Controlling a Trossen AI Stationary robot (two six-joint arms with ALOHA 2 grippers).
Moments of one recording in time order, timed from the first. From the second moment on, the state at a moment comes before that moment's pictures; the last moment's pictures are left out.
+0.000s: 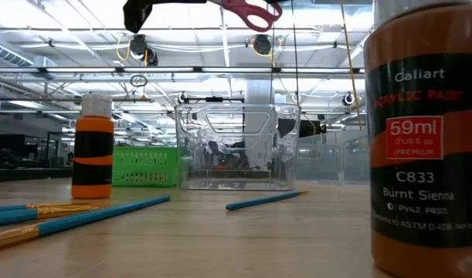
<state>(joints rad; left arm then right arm) -0.45 1.37 0.92 0.08 -0.64 -0.50 0.56 1.60 1.03 0.27 1.18 -0.27</state>
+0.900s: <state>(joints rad) -0.48 0.87 0.54 -0.40 -0.71 -1.15 0.70 1.52 1.03 0.25 1.18 -0.12</state>
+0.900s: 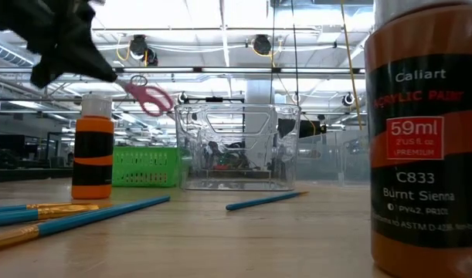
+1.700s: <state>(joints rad) -0.18 0.78 0.34 -0.01 -0.35 -1.02 0.69 1.52 1.03 0.26 1.18 -0.12</state>
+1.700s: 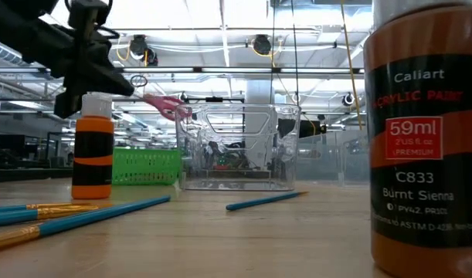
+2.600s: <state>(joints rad) -0.16 0.91 0.34 -0.07 -0.23 -1.13 0.69 1.52 1.03 0.26 1.17 -0.12</state>
